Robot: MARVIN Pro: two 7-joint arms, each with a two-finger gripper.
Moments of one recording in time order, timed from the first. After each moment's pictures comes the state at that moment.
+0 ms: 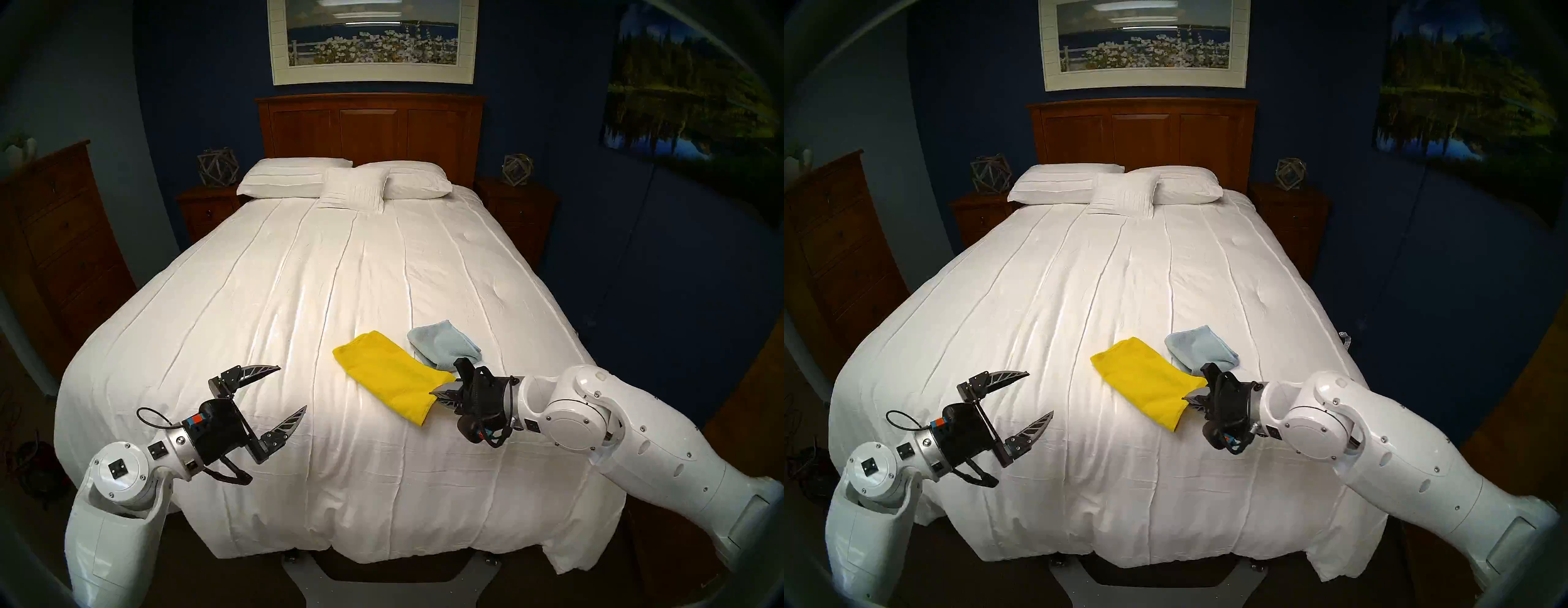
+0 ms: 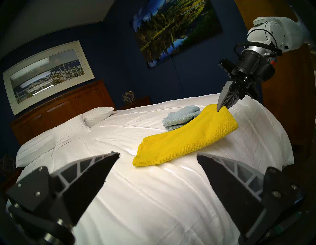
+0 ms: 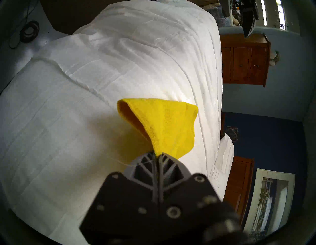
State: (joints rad) left arm 2.00 -1.18 -1.87 -1.94 -0.13 -0.22 -0.82; right arm -1.34 -0.63 0.97 -1.99 -0.76 -0.20 0.58
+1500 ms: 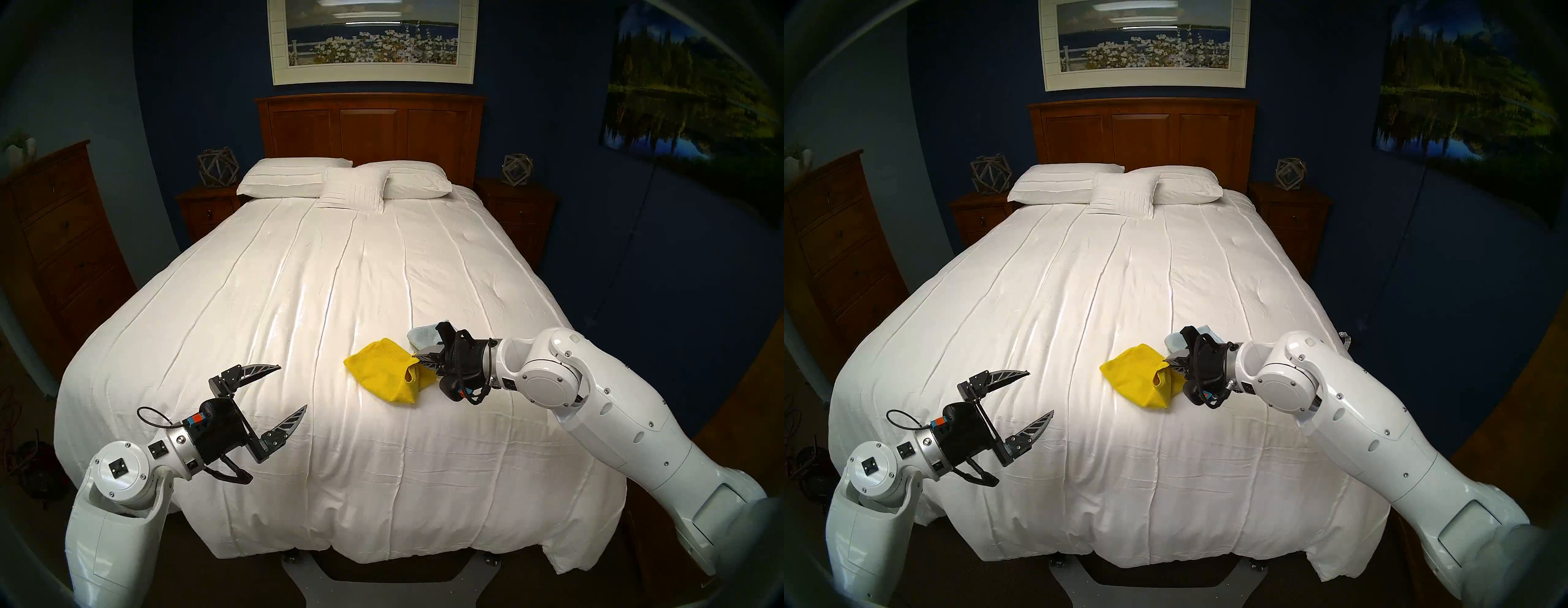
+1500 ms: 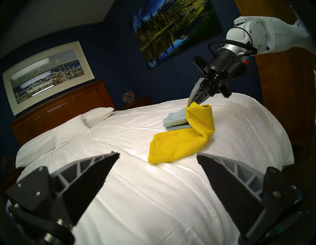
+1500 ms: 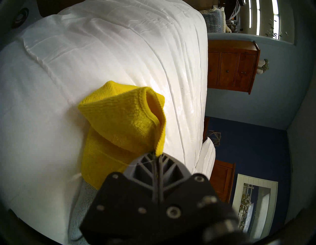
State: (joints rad) left arm 2.00 -1.19 -1.87 -1.94 -0.13 -0.22 -0.82; right arm -1.11 -0.90 0.93 -1.73 -0.88 -0.36 0.60
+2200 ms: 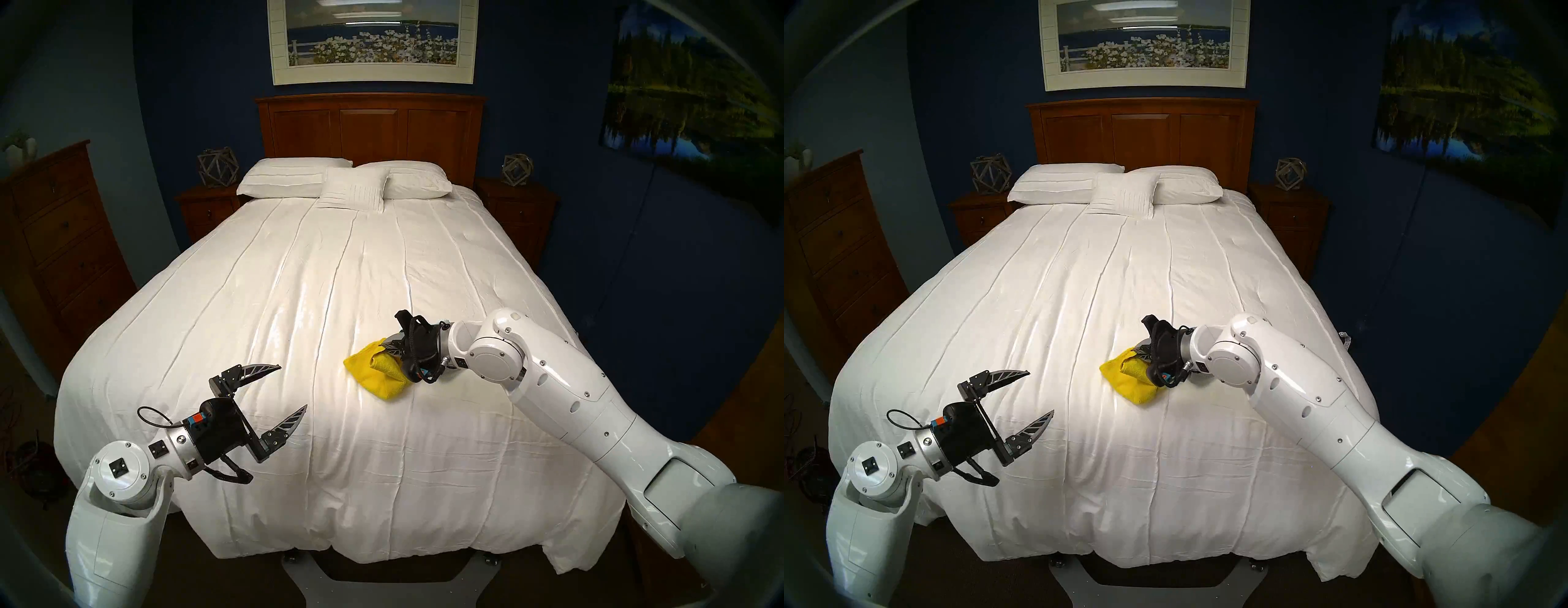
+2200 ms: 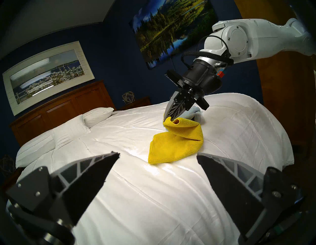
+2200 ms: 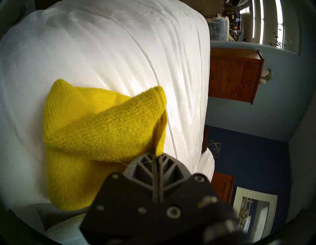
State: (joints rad) left arm 2.00 -1.19 -1.87 -1.94 -0.13 -0.22 -0.83; right arm -0.91 -1.12 0.79 -1.47 -0.94 -0.40 0.60
